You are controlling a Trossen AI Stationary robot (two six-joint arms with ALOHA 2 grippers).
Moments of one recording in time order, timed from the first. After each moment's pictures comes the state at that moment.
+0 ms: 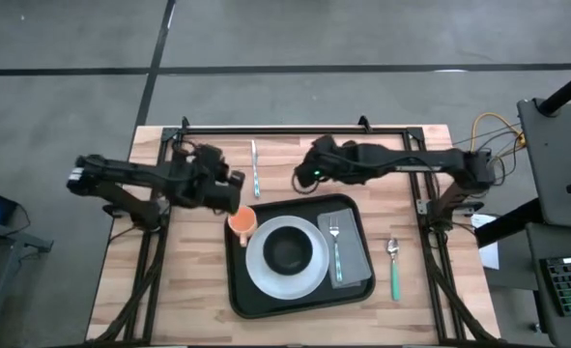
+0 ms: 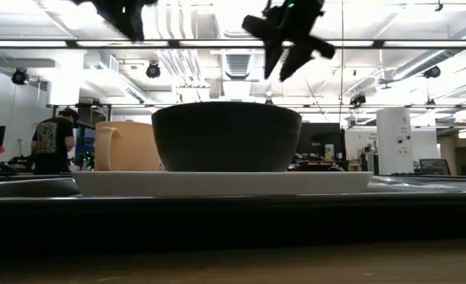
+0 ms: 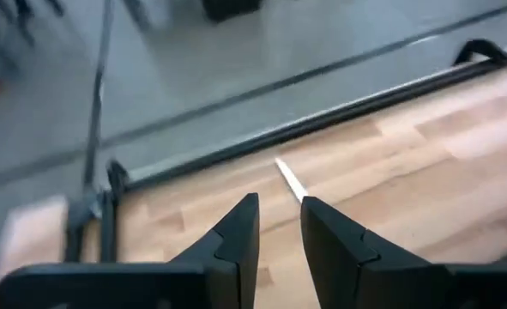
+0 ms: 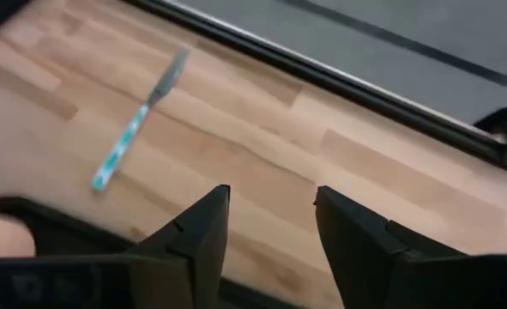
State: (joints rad) left arm -0.13 1.37 1.42 -1.45 -0.99 -1.28; right arm -0.07 1.67 1.55 -0.95 0.59 0.86
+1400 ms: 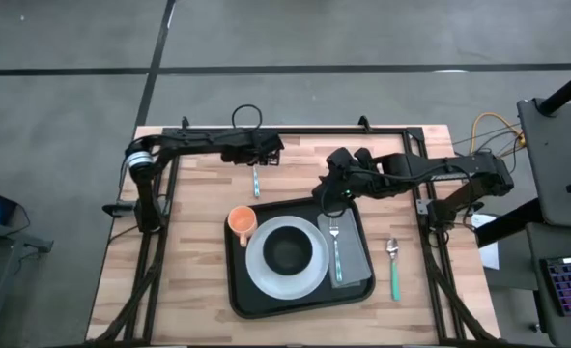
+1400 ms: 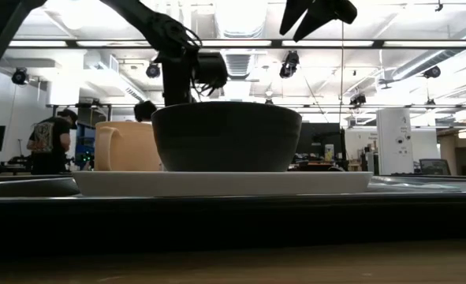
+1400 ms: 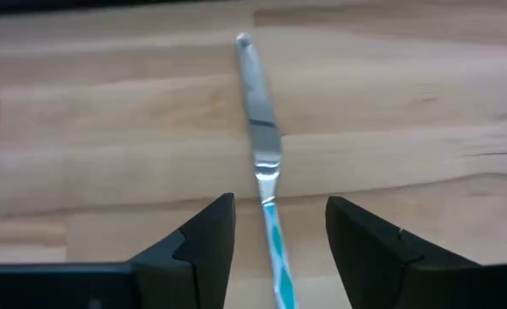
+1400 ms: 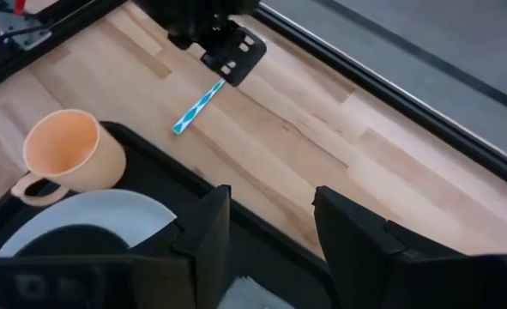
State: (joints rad) left arm 0.43 1.84 1.37 -0.83 -0.42 -1.05; right arm 0.09 1.51 1.55 -1.02 0.56 0.78
